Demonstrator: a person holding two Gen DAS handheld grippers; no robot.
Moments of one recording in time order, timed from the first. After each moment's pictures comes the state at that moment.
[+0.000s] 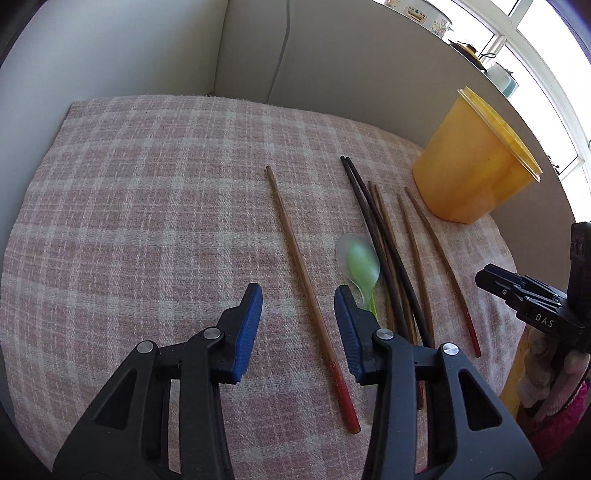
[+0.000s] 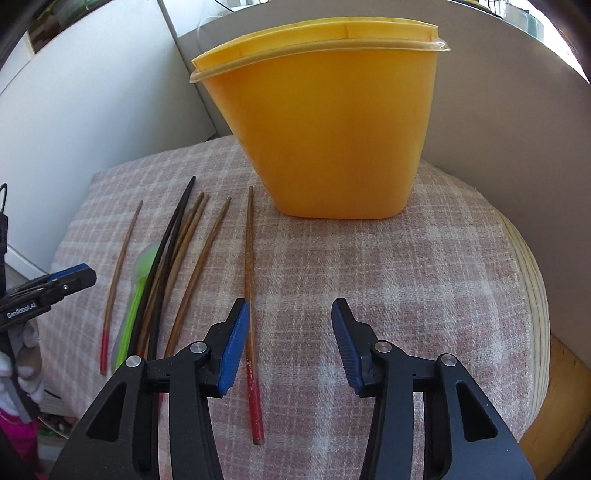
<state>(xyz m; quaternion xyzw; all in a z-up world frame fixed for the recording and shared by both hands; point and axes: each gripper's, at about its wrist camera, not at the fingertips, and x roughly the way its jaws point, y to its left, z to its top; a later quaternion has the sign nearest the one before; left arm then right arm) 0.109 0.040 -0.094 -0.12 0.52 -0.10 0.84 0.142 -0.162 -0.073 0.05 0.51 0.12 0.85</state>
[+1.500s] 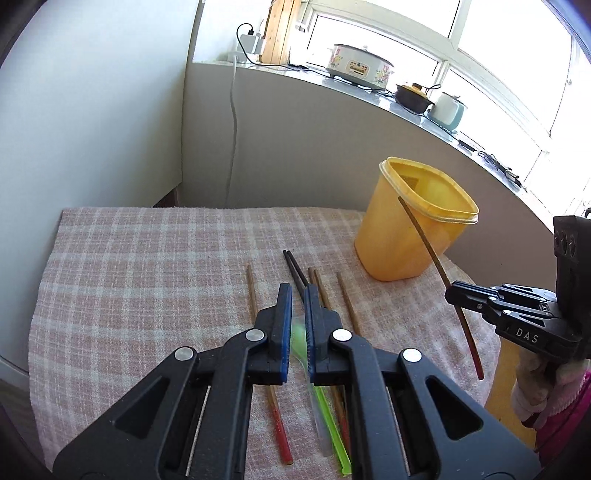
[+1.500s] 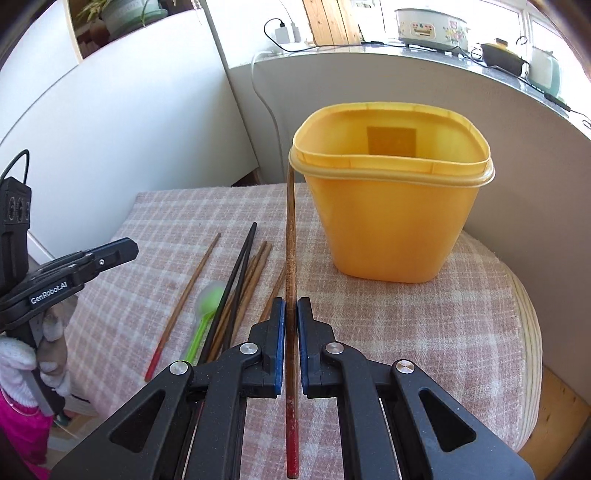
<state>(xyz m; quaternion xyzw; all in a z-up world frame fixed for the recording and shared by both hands) 0.085 0.049 -0.004 -0.07 0.38 -0.14 0.91 0.164 -0.092 -0.040 0.03 0.44 0.16 0.88</state>
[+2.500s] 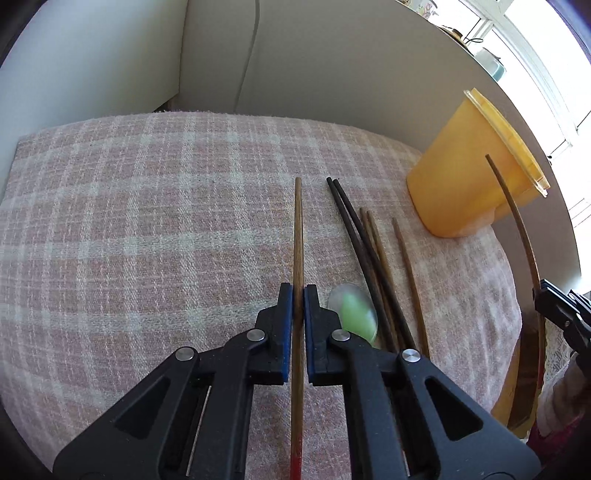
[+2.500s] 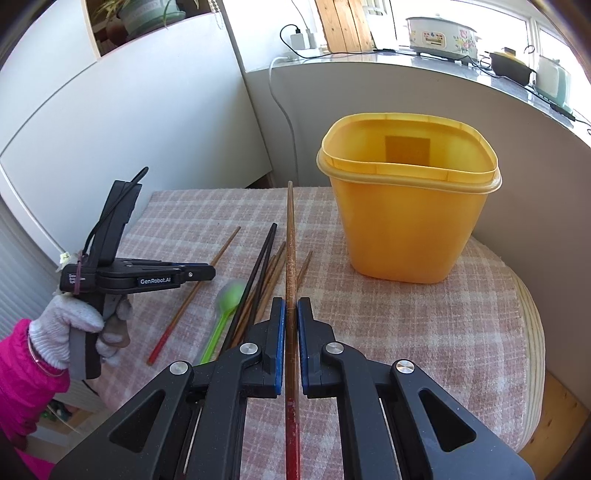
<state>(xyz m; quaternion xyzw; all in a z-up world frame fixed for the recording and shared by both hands) 0.154 0.064 -0.085 -0.10 0.52 -0.15 0.83 0.147 -0.095 -0.028 0.03 0.43 0.19 0.88</state>
